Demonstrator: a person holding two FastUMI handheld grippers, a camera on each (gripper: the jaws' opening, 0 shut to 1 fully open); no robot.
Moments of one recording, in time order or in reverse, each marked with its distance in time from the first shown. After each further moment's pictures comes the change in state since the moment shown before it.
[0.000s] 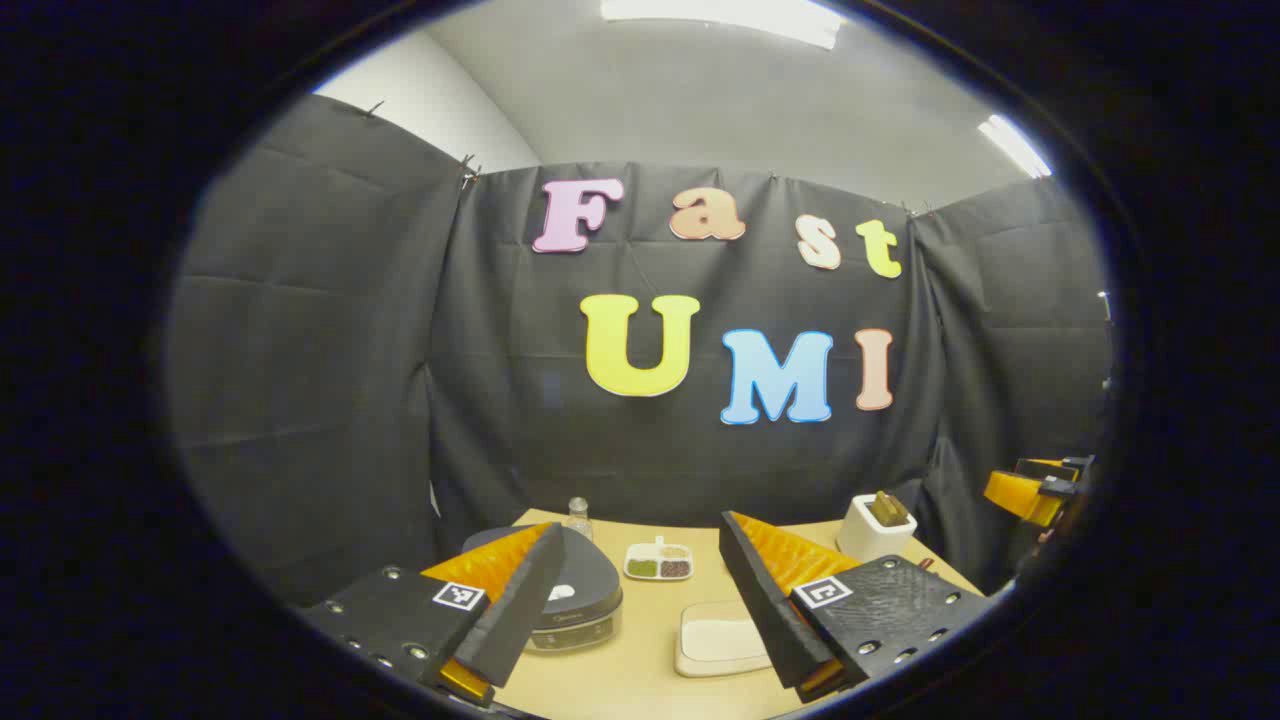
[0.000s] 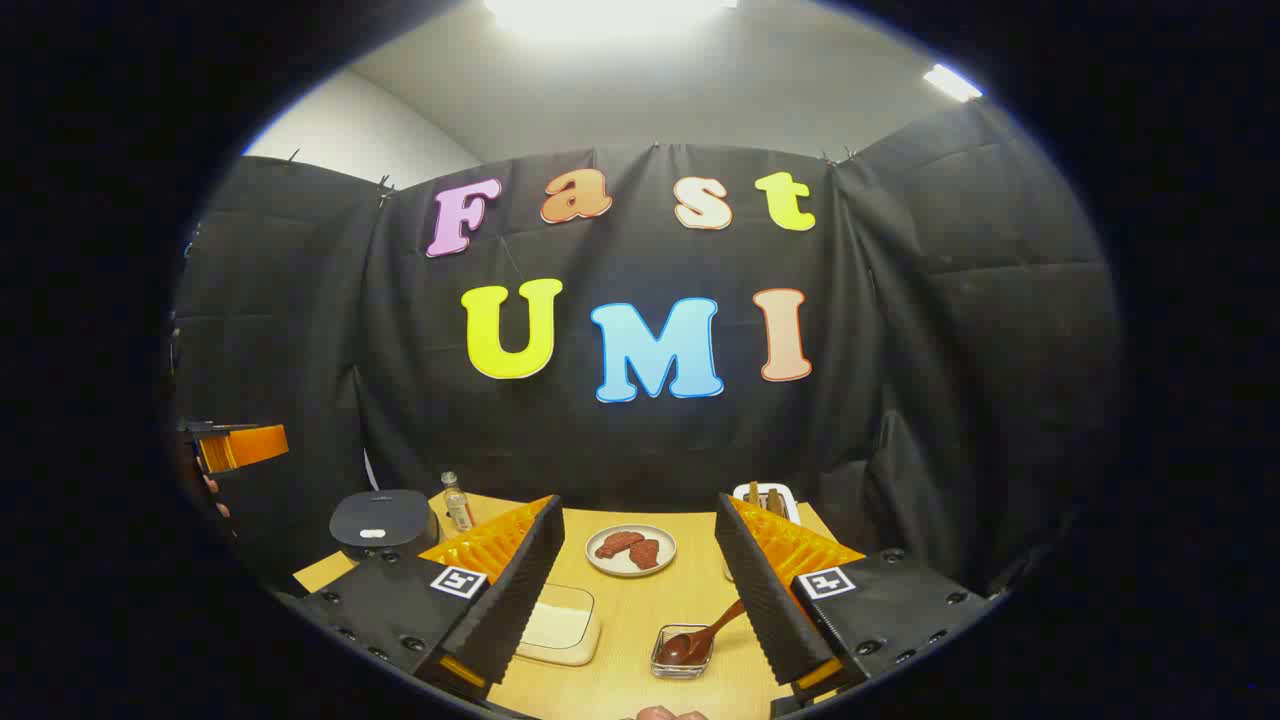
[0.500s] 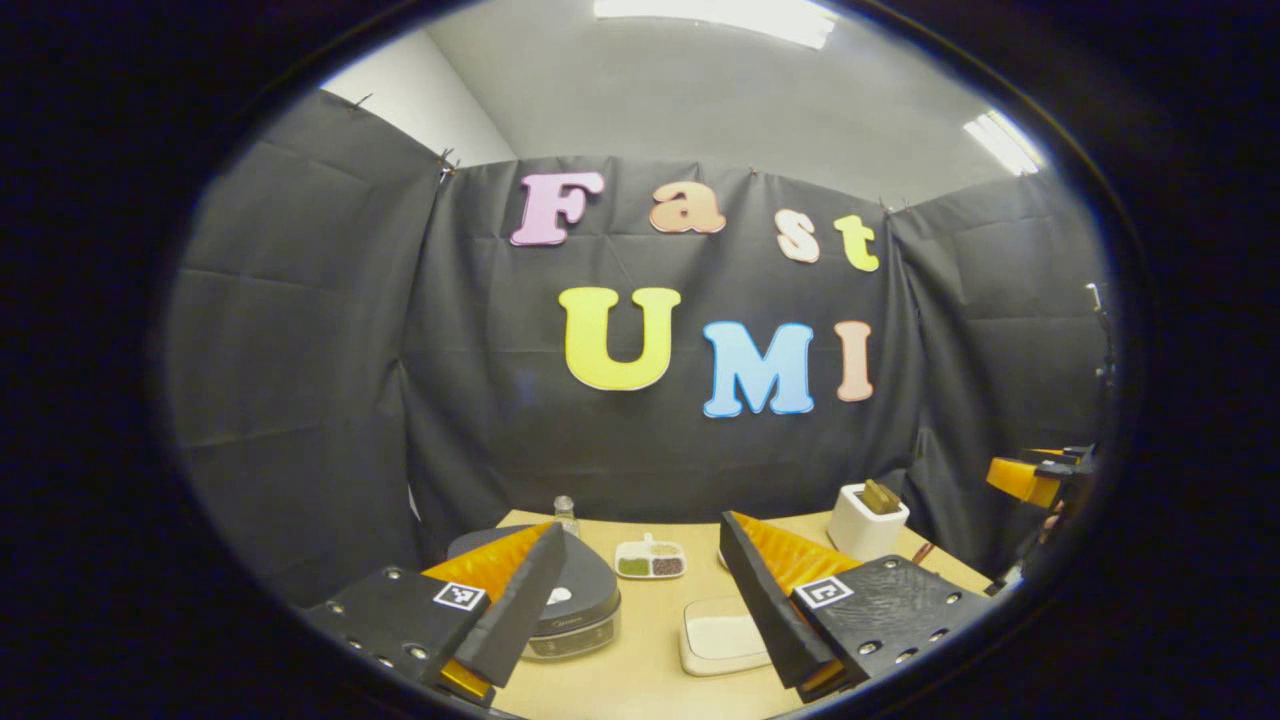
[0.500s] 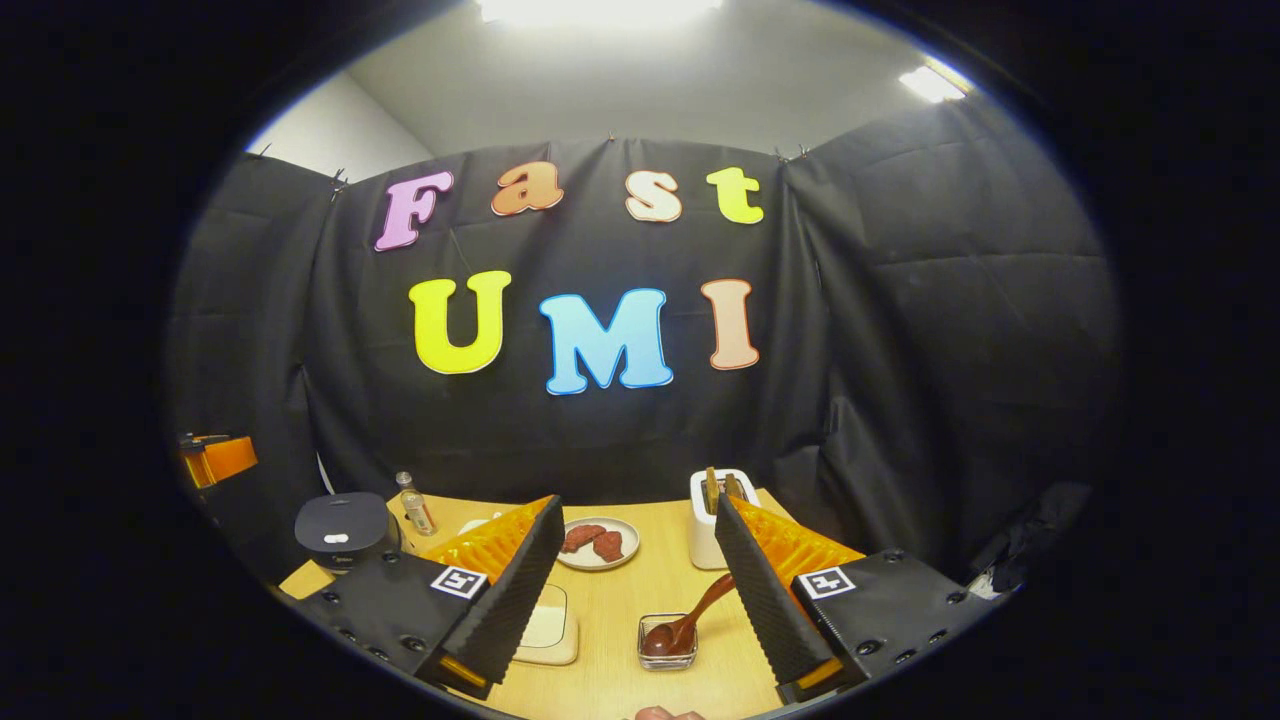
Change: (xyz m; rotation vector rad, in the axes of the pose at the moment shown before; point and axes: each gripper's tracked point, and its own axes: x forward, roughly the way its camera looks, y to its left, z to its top) left arm 0.014 0.004 -0.029 0.007 0.010 -0.115; right arm -0.005 -0.003 -0.020 0.022 0.011 -0.158
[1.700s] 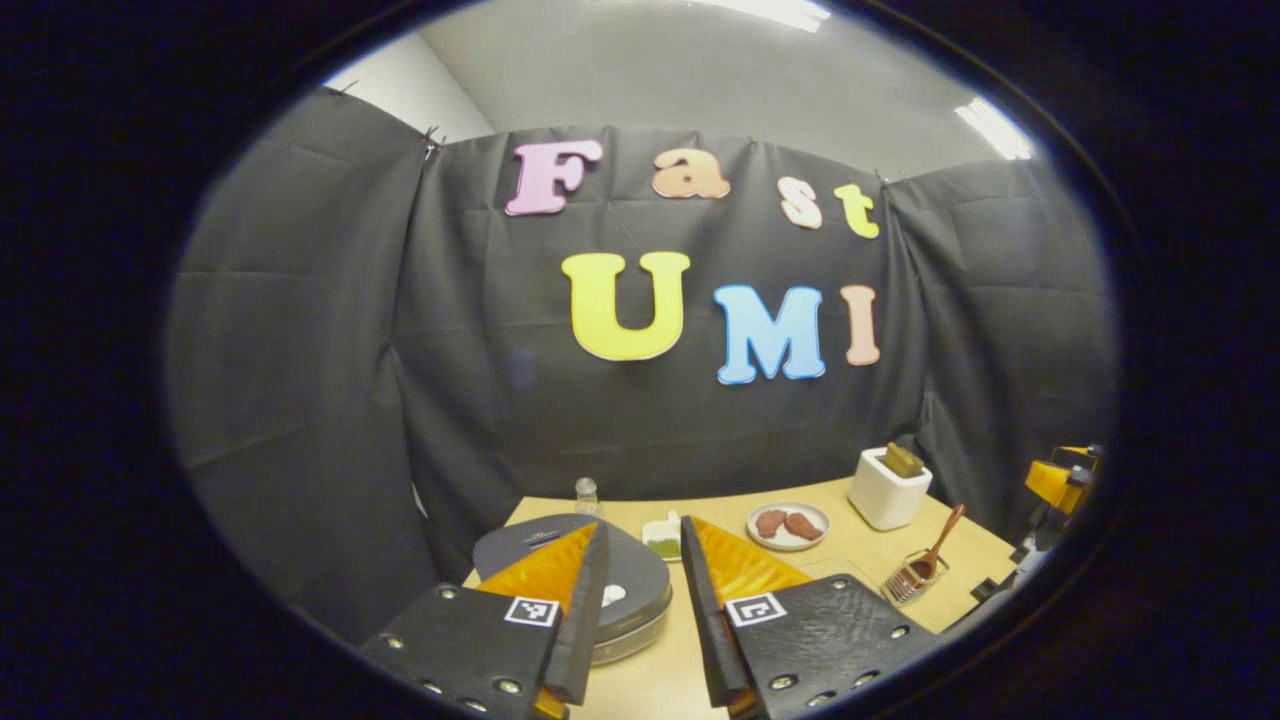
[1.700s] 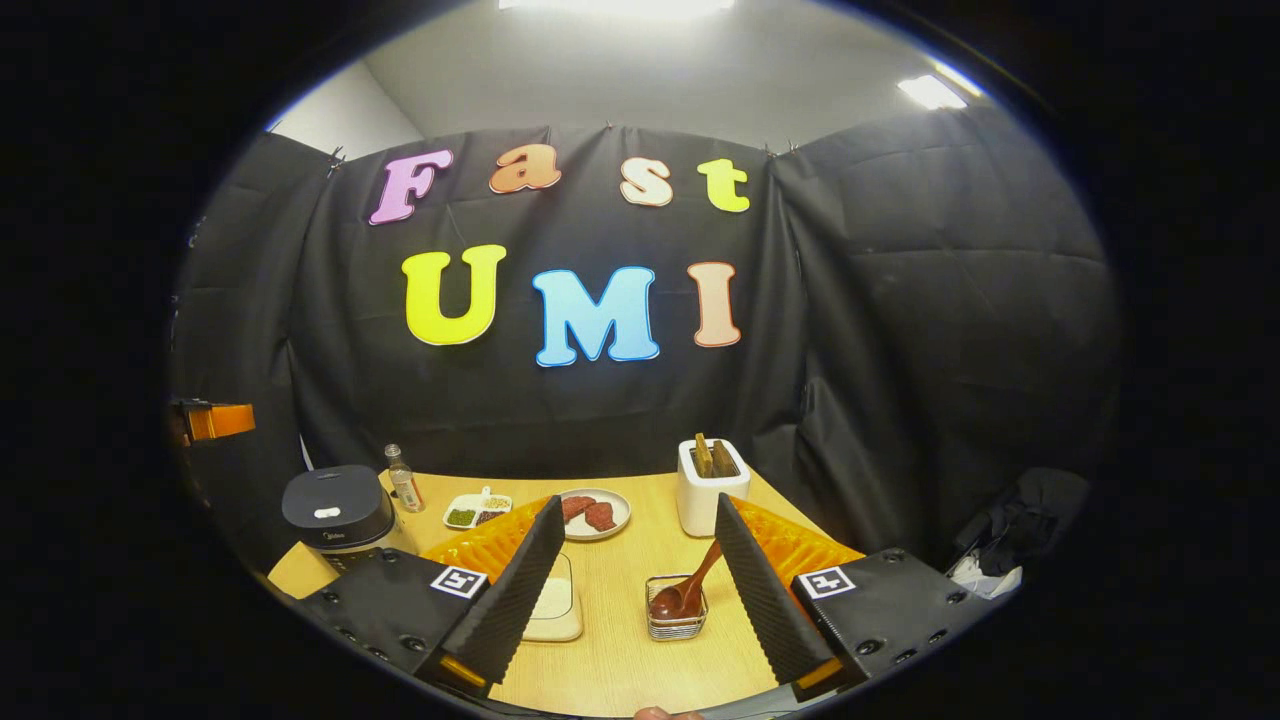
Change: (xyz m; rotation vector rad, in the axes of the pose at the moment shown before) left arm 0.038 0.072 -0.026 0.047 0.118 -0.032; right arm -0.031 0.025 -0.044 -0.029 0.032 -0.070
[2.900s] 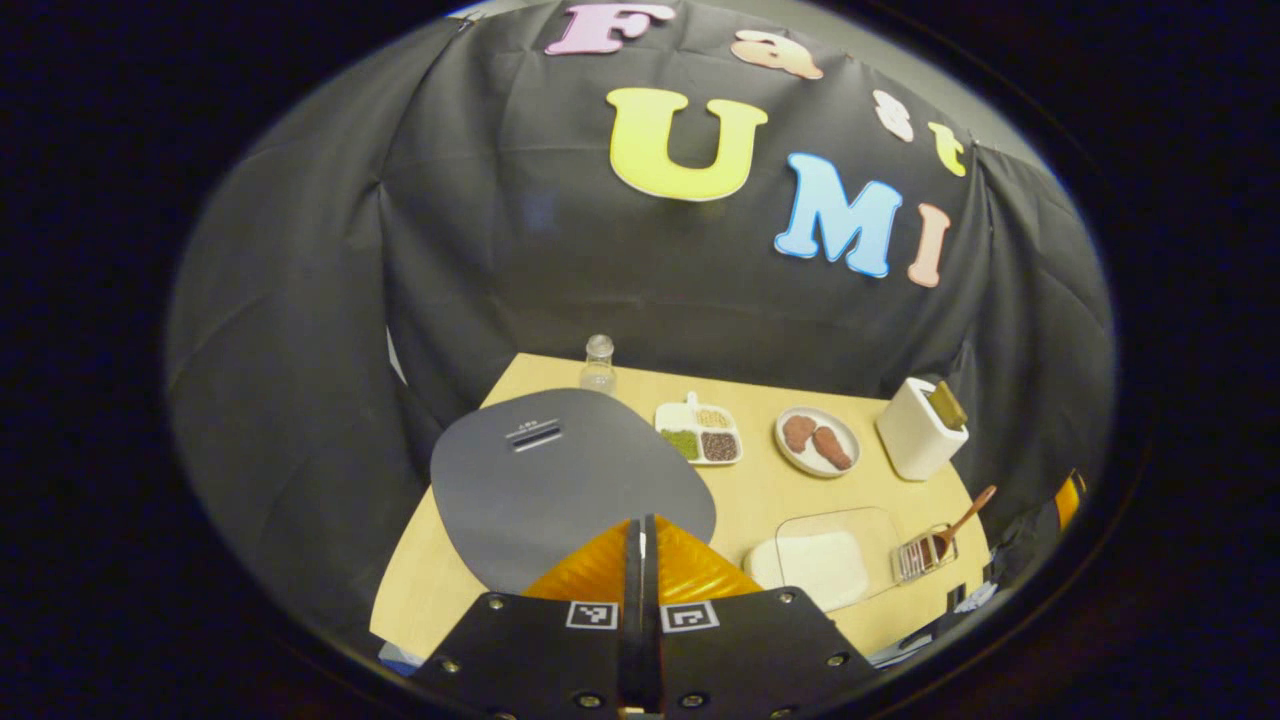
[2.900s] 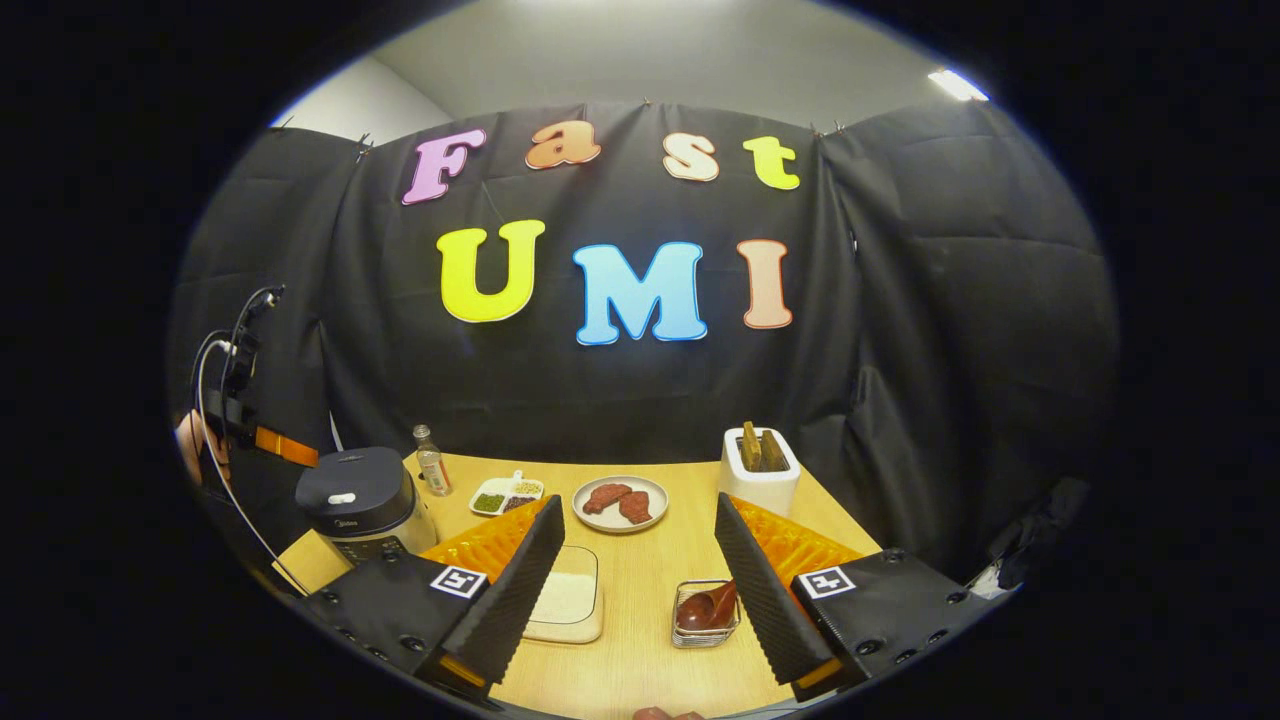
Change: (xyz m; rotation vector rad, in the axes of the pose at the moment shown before) left arm 0.115 0.044 -0.128 -0.174 0.464 0.039; right arm 0.051 0.021 -0.012 -0.036 0.067 0.143
